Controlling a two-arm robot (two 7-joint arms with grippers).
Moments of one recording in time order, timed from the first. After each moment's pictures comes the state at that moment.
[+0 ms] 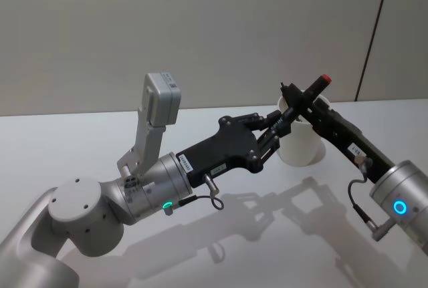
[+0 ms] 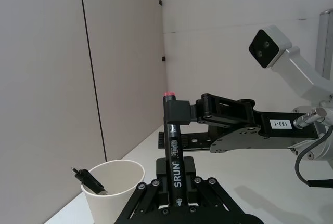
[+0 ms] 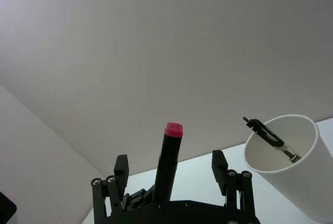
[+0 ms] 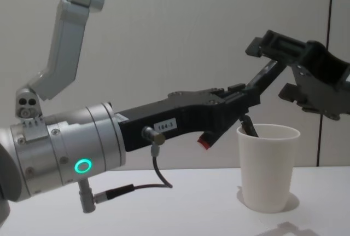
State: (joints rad) left arm -0.29 0.30 0.40 -1.51 -0.48 -0.02 -0.72; right arm -0.01 0.31 -0.29 -1.92 1.04 0.19 0.05
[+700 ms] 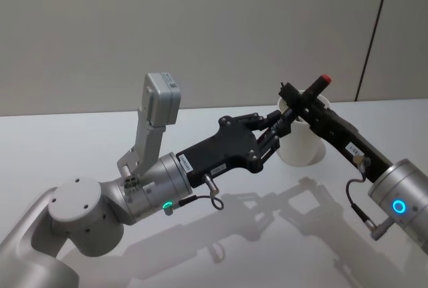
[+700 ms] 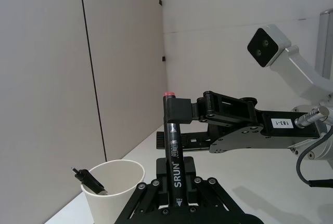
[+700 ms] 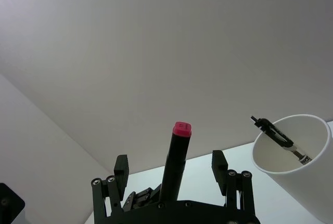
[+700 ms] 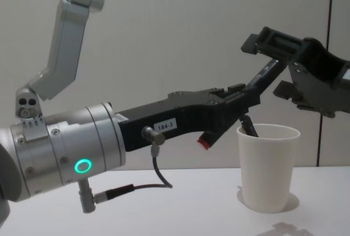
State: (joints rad) left arm -0.29 0.30 0.40 -1.51 -0.48 -0.02 -0.72; right arm 0.00 0.31 -0.29 -1.91 1.04 0.20 0.07
